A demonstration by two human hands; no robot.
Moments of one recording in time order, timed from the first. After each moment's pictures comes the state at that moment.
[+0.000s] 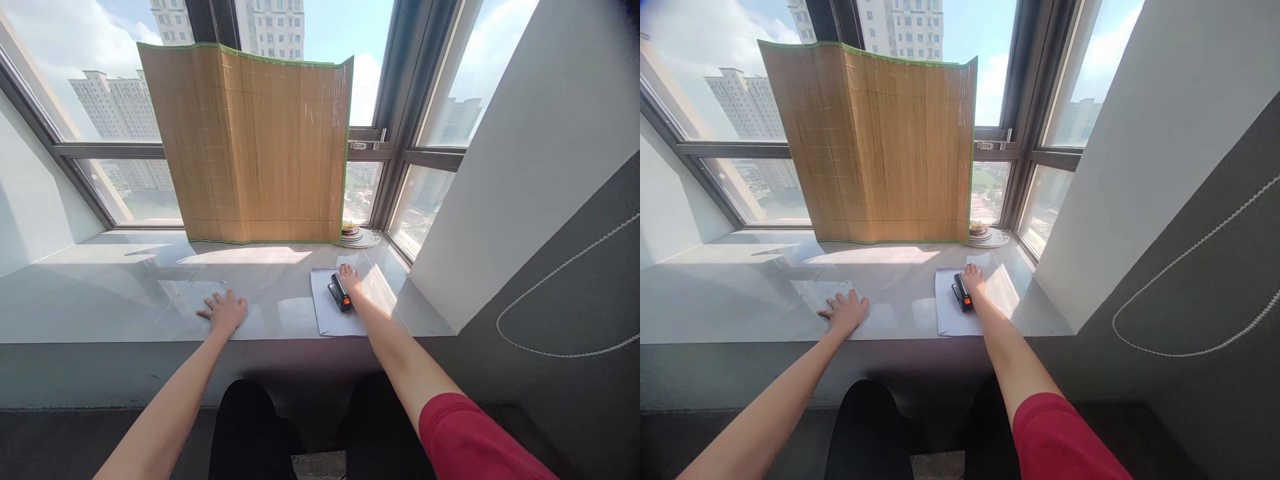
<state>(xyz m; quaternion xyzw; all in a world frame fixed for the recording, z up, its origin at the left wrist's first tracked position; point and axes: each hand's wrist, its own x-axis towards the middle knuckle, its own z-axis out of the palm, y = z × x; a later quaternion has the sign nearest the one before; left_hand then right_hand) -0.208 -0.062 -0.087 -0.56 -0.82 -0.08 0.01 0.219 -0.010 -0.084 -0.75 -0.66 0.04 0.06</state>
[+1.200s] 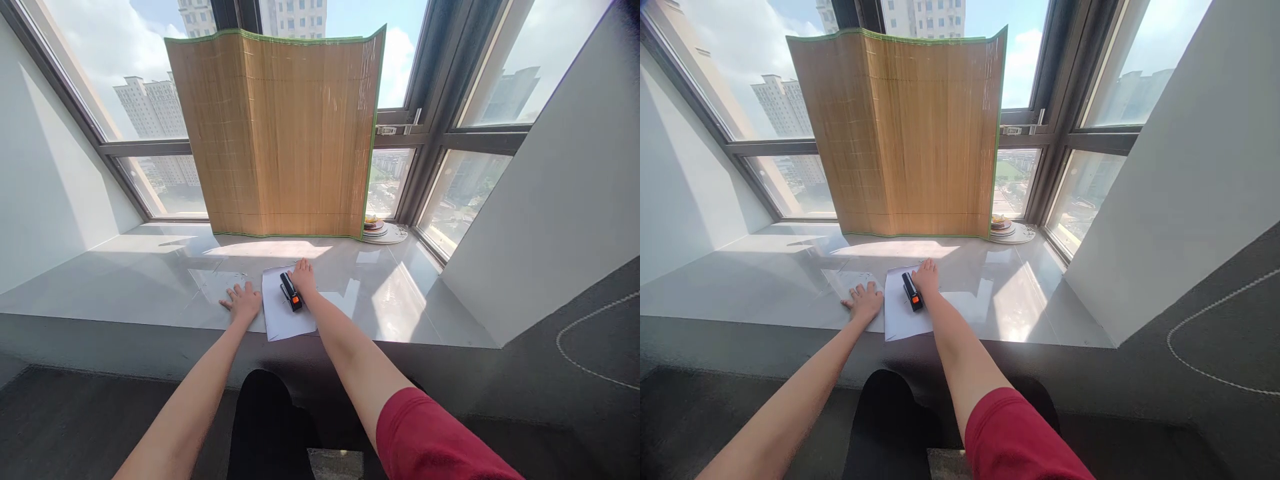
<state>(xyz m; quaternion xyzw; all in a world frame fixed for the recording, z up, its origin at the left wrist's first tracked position) -0.213 -0.068 -0.077 -0.56 -0.82 -0.11 -0.03 -0.014 0.010 -0.073 -0.64 -0.74 0.12 0.16</state>
